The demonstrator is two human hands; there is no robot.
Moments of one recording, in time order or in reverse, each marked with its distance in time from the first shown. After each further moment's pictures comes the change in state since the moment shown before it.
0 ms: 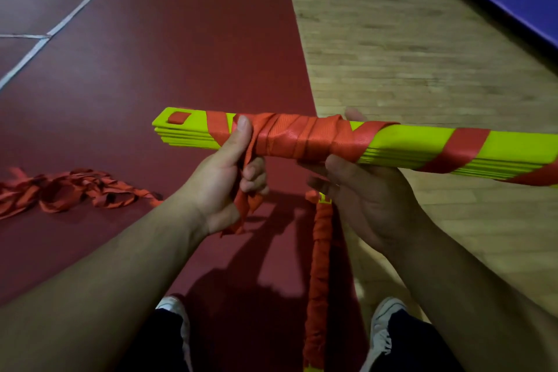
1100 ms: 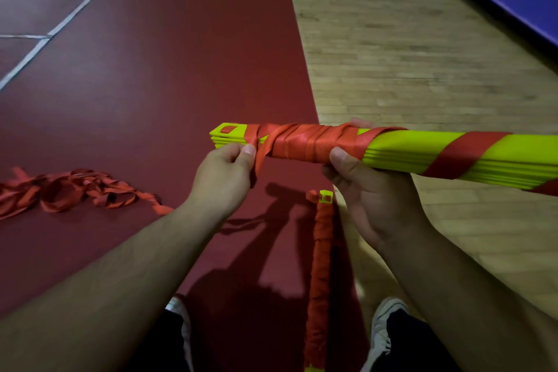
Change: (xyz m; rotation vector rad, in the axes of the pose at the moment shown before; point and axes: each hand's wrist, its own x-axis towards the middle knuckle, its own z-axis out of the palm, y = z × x) left_hand 0.015 -0.015 -0.021 0.962 0.542 0.289; right_hand 0.006 0.006 -0.007 -0.035 0.237 -0.105
